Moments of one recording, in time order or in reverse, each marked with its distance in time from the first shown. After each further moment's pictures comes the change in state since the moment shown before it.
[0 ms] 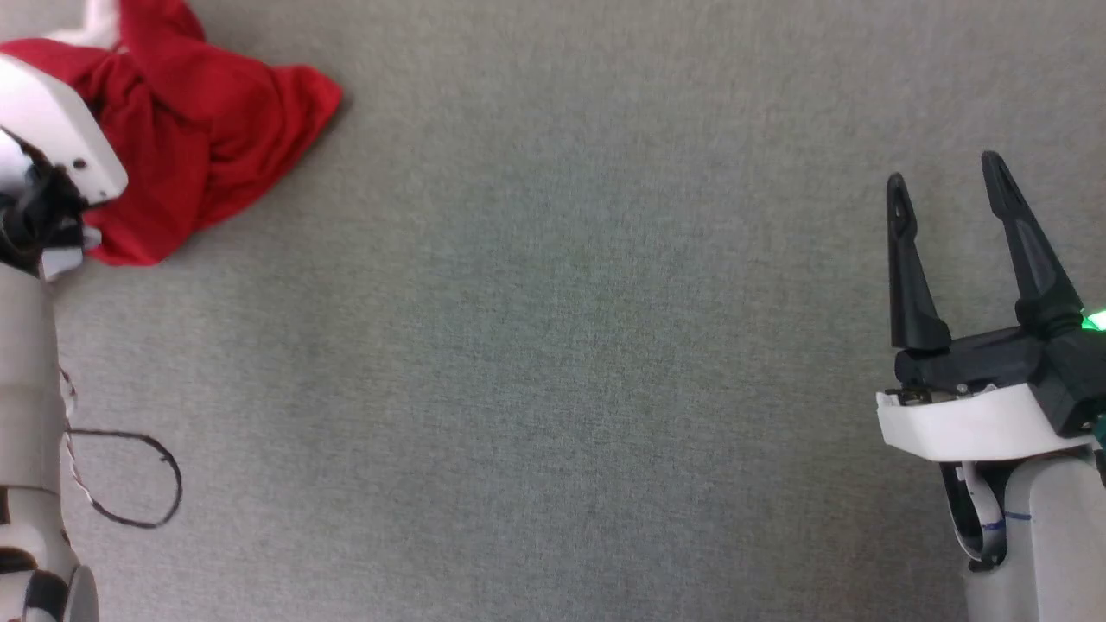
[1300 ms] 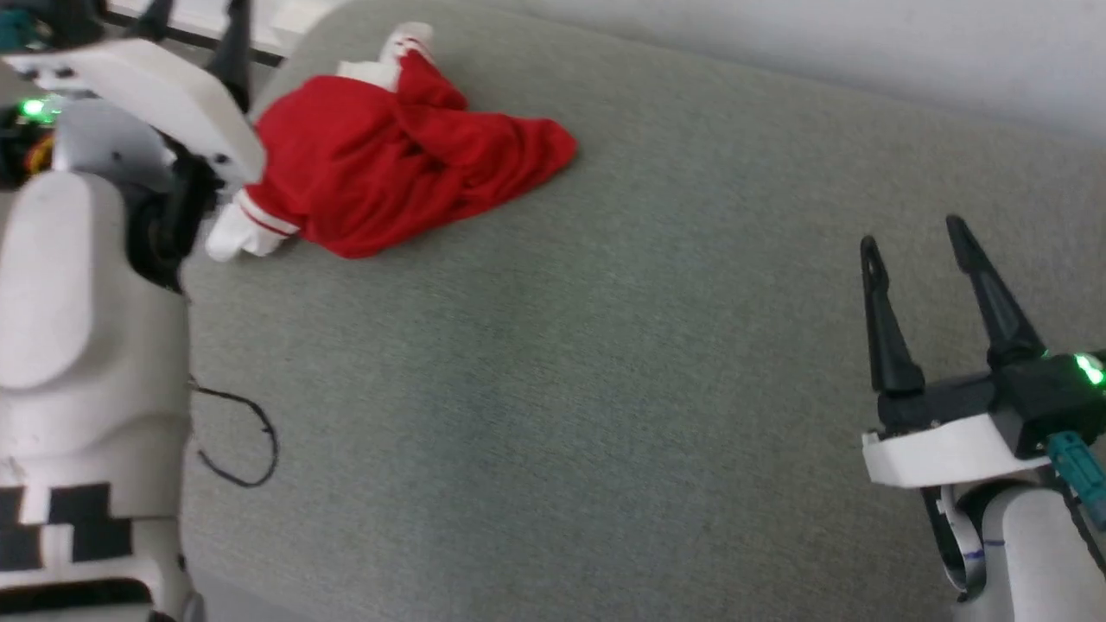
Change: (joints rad) left arm 0.115 -0.184 -0.021 -0.313 0.079 -0.054 -0.323; right arm 0.067 -0.001 0.002 0.092 -0.022 0.000 -0.010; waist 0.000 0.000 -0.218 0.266
